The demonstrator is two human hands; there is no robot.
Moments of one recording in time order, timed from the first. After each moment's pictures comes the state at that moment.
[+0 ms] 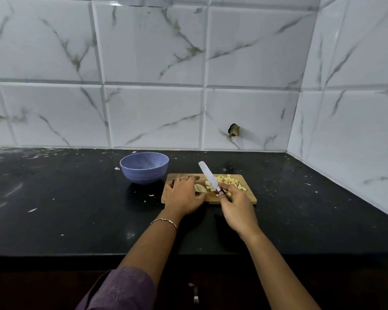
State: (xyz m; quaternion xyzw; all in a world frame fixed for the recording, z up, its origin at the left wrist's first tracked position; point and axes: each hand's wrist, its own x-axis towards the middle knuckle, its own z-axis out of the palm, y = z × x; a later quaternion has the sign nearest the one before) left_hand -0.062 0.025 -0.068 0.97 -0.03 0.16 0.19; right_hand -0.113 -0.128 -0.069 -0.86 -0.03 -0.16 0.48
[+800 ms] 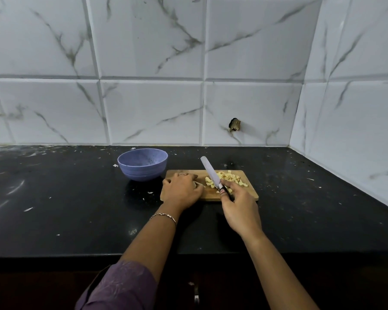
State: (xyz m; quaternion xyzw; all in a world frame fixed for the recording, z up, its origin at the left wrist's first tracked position) left_hand -0.052 0.027 -0.063 0.98 -0.02 0.14 0.16; right_hand -0.114 -0.130 -0.075 -0.87 -0.02 -0.19 0.45
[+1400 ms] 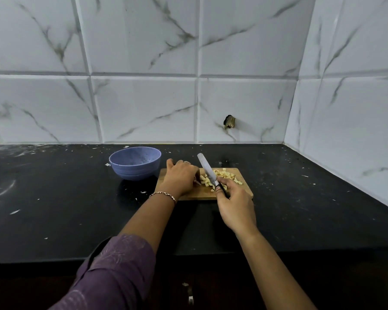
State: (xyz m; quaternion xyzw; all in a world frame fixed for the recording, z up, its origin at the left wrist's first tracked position) left_hand -0.019 0.020 -0.042 0.98 -0.12 0.14 -0.02; right_hand -0.110 -0.131 -0.074 -0.86 0.00 -0.19 0.46
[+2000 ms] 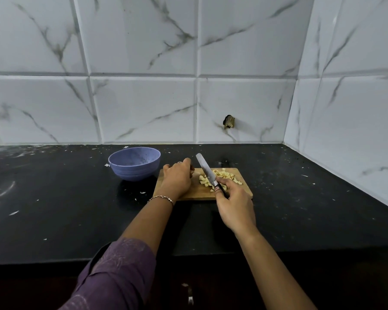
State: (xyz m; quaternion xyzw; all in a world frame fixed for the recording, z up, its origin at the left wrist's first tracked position) left_hand -0.019 0.022 -0.045 0.97 -0.05 0.16 0.14; right_hand -0.109 -0.131 -0.075 -0.87 0.00 -0.19 0.46
